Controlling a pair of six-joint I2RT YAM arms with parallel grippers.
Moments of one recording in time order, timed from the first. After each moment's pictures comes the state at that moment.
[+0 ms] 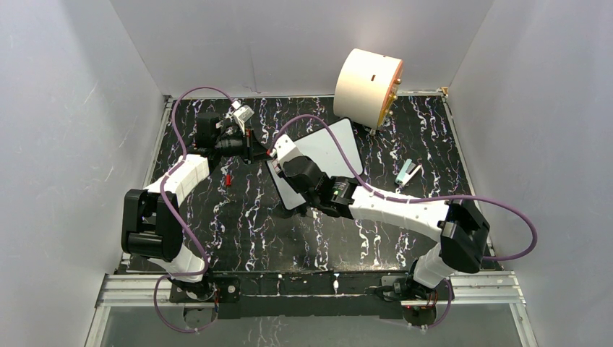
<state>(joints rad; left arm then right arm) -0.14 1.57 1.02 -0.02 1.05 -0.11 1.13 1.55 1.20 -0.16 0.55 -0.03</state>
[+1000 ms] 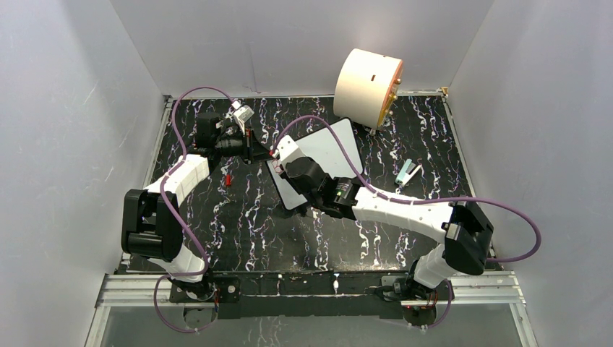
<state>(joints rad) -0.14 1.57 1.02 -0.03 1.05 -0.11 1.13 1.52 1.18 -0.17 0.54 -0.02</state>
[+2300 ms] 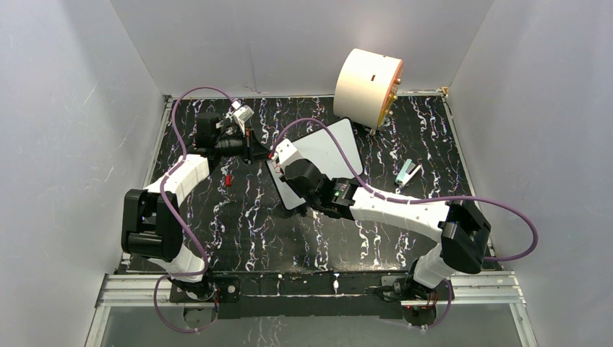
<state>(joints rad) -0.14 1.57 1.02 -0.03 1.05 -0.11 1.13 1.54 1.18 -0.22 0.53 0.00</state>
